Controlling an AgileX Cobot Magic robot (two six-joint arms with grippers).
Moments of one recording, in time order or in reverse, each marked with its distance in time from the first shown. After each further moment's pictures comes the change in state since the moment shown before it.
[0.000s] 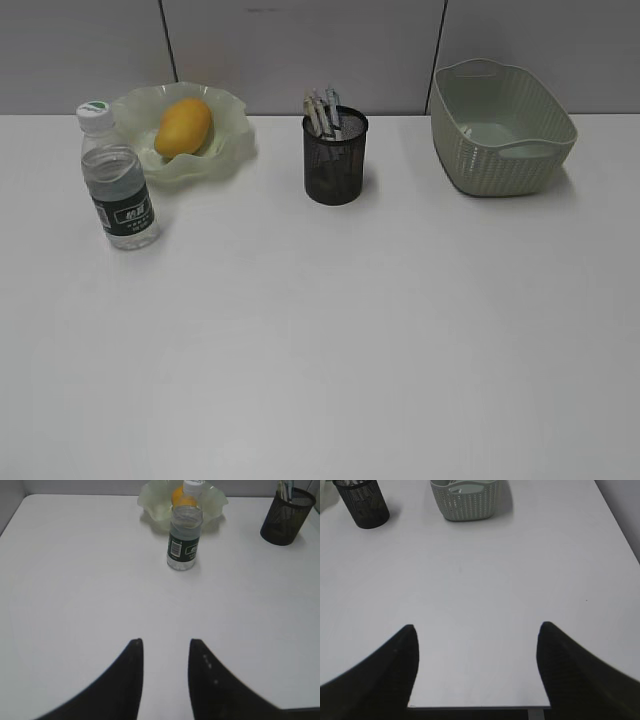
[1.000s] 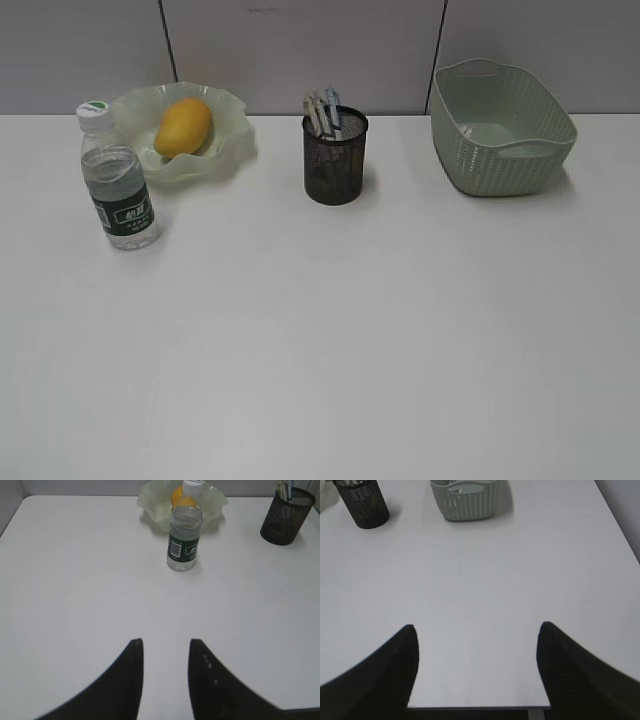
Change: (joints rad) left arm 0.000 0.000 0.003 -0.001 -0.005 0.006; right arm 0.000 0.000 0.000 0.000 0.000 0.000
